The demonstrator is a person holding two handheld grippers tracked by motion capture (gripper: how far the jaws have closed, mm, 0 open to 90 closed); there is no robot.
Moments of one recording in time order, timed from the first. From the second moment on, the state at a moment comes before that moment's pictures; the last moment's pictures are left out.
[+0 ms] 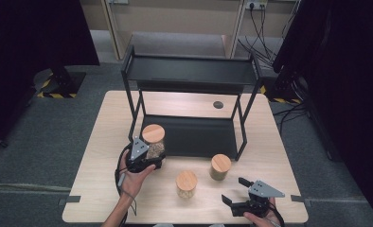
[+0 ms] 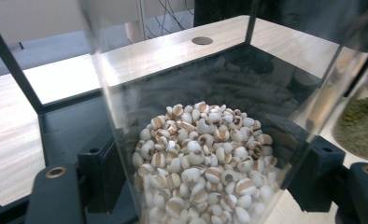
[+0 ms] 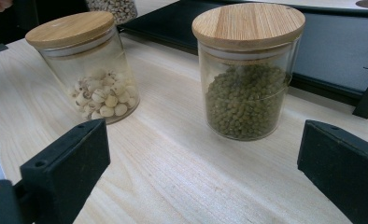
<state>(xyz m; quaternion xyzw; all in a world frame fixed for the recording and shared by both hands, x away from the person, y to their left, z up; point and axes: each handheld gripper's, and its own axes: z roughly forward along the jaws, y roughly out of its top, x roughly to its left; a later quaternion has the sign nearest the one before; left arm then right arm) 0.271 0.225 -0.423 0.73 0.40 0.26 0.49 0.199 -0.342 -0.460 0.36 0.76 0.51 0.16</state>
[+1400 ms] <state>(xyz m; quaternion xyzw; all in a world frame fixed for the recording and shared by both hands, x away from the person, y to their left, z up) 0.328 0.190 -0.438 0.71 0.44 0.29 0.47 0.200 -0.342 -0.461 0.35 0.77 0.51 0.16</state>
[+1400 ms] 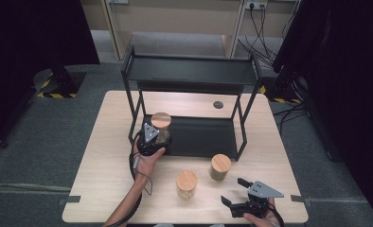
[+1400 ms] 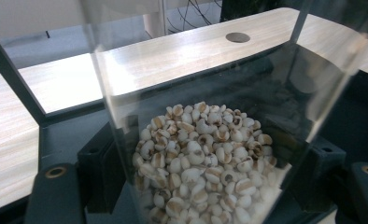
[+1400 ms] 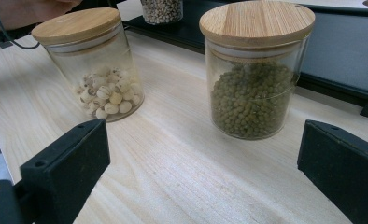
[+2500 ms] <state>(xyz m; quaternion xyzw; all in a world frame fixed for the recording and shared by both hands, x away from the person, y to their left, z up) 0.331 0.193 -0.451 0.70 0.46 0.29 0.47 0.199 -0.339 -0.461 0.35 0.77 0.51 0.15</state>
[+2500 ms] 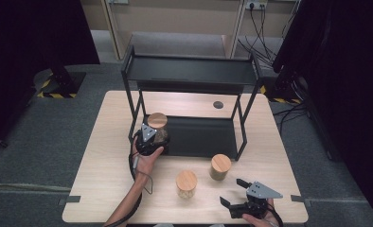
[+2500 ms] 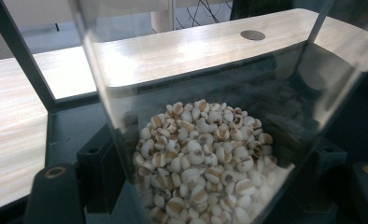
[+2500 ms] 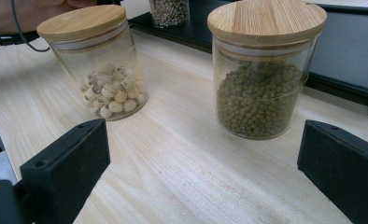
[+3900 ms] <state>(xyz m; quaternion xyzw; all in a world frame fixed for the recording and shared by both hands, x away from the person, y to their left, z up) 0.279 0.185 -0.428 0.70 0.46 0.29 0.46 0.198 -0.339 -0.461 0.34 0.77 0.51 0.15</state>
